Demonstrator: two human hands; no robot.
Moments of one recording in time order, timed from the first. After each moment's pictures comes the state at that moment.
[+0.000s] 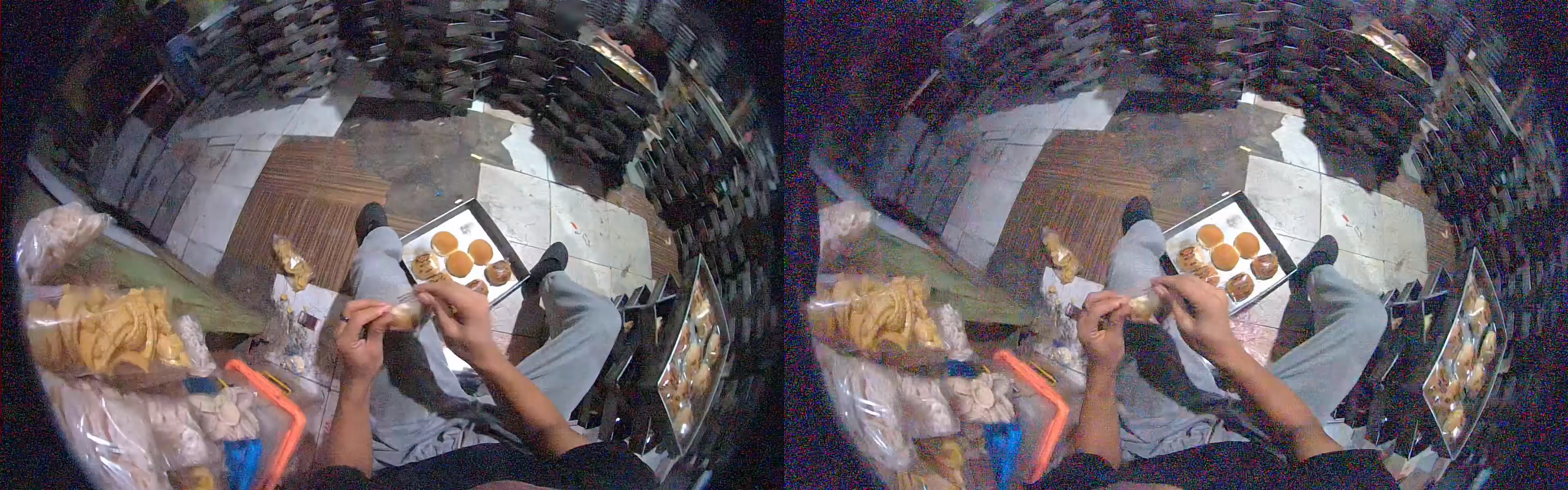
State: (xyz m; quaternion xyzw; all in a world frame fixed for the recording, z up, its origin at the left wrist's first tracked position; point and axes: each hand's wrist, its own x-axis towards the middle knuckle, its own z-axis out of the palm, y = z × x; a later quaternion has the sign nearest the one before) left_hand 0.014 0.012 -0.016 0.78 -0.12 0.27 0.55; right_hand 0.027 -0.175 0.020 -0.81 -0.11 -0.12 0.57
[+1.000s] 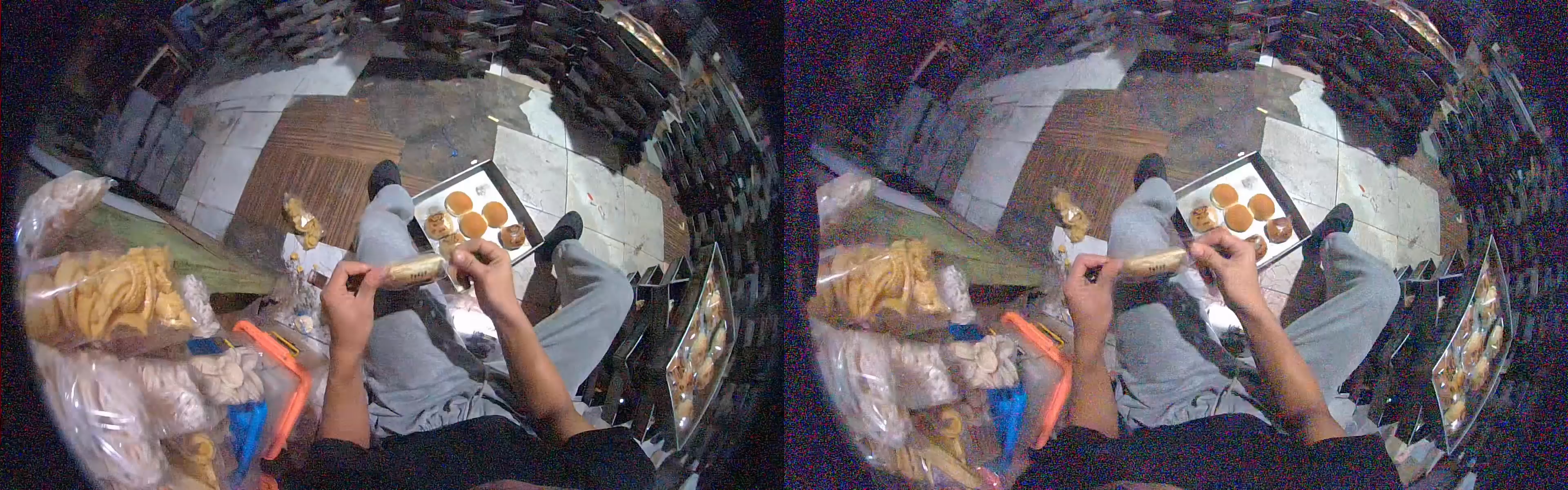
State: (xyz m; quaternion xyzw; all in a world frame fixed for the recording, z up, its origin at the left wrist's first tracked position) left_hand -0.001 0.028 0.013 0.81 0.06 0.15 0.56; right_hand 0.027 -0.196 -0.036 -0.59 0.07 0.05 0.80
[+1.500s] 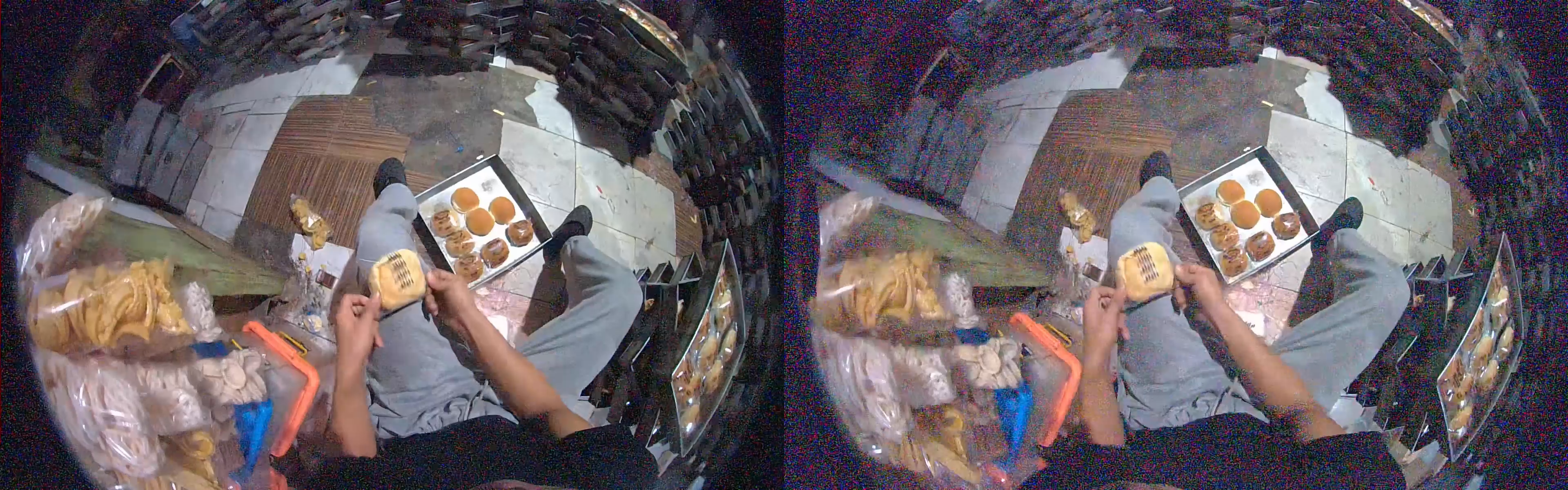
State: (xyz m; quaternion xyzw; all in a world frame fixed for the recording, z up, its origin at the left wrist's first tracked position) left_hand -0.039 0.040 -0.035 0.71 0.26 -0.08 0.65; right_hand 0.015 -0.155 -0.150 -0.39 0.19 0.29 0.85
